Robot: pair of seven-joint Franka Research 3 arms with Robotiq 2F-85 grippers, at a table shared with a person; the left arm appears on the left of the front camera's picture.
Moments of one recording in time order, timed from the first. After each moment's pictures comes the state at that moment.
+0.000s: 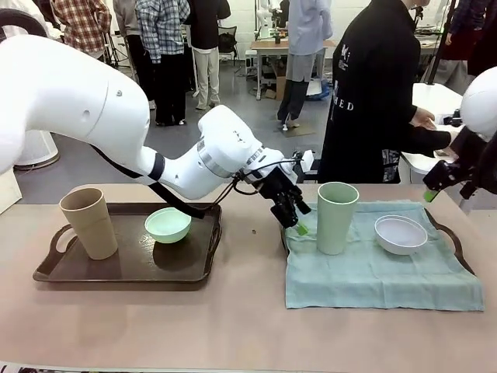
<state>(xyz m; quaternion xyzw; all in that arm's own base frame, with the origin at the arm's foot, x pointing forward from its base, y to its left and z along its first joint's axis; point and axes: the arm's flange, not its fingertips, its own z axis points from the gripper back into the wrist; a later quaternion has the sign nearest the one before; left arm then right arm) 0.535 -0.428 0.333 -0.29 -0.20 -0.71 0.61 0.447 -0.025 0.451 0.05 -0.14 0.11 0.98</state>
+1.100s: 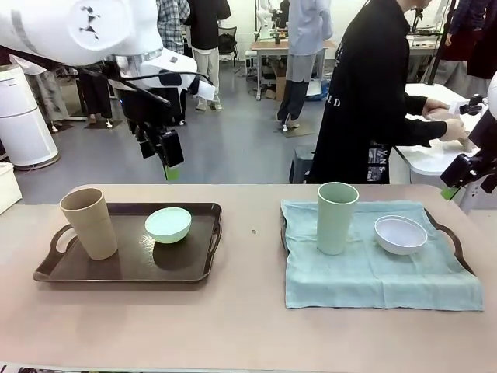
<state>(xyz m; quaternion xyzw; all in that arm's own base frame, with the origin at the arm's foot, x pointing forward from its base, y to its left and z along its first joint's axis) 0.408 -0.247 0.554 0.04 -0.06 -0.41 0.91 0.405 -0.016 0.486 0.02 -0.14 0.13 0.98</state>
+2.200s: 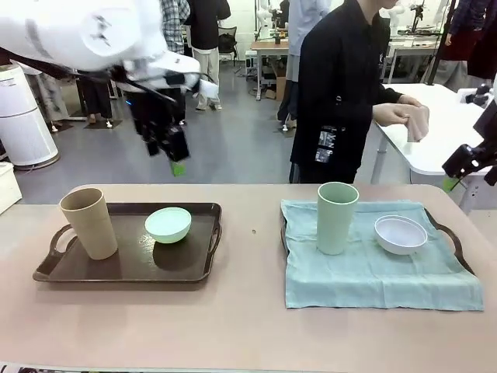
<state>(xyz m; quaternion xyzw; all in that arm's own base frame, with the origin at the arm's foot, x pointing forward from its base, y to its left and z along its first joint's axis) 0.426 -0.230 0.561 0.02 -0.07 -0.37 0.92 0.400 -0.015 0.506 0.02 -0.16 0.10 0.98</state>
